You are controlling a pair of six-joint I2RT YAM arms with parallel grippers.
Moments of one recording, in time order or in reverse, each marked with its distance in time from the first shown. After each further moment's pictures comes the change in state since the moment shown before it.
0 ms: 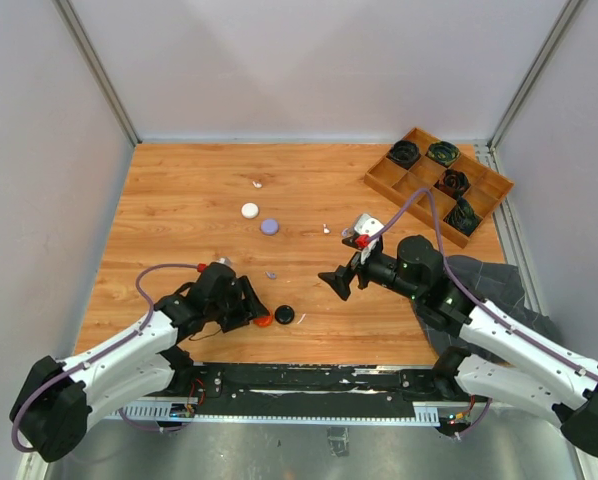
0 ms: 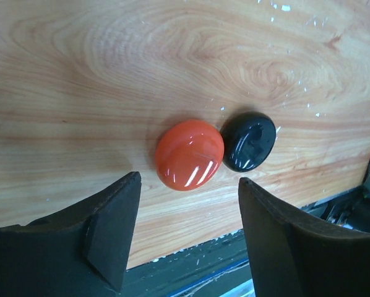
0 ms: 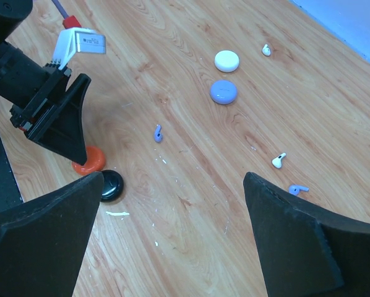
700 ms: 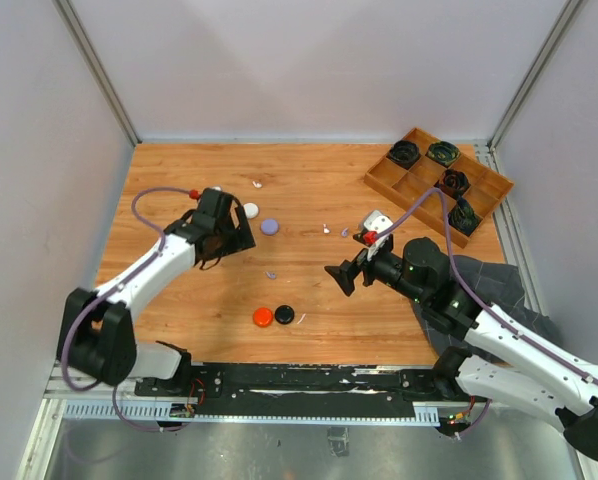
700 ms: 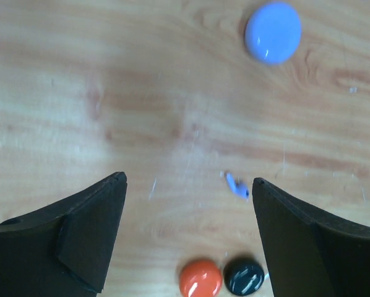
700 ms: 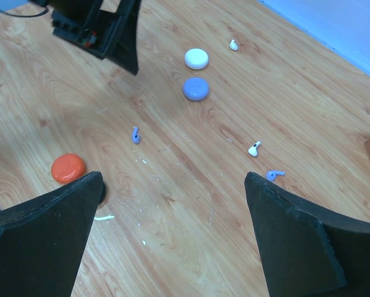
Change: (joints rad) left arm 0.261 0.396 0.529 -0.155 -0.255 0.358; right arm 0.005 -0.045 -0.001 -0.024 0.121 0.026
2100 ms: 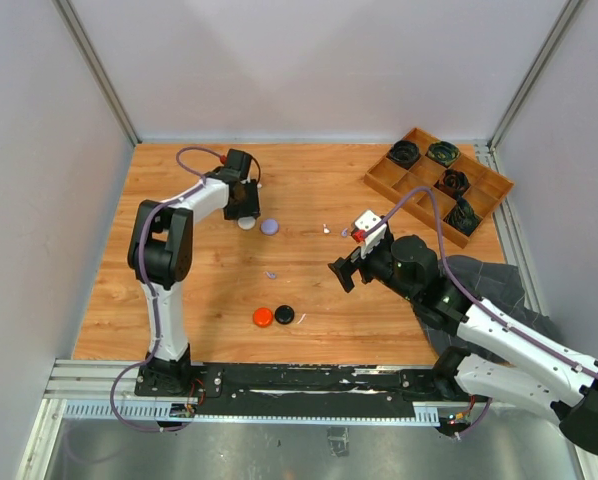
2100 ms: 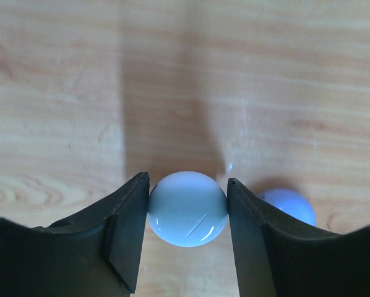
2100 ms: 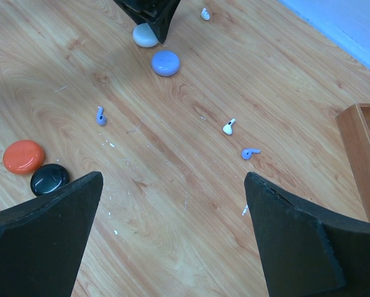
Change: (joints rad) left arm 0.106 0.801 0.653 0.028 0.021 0.288; right arm 0.000 0.064 0.000 -0.025 0.114 -0.055
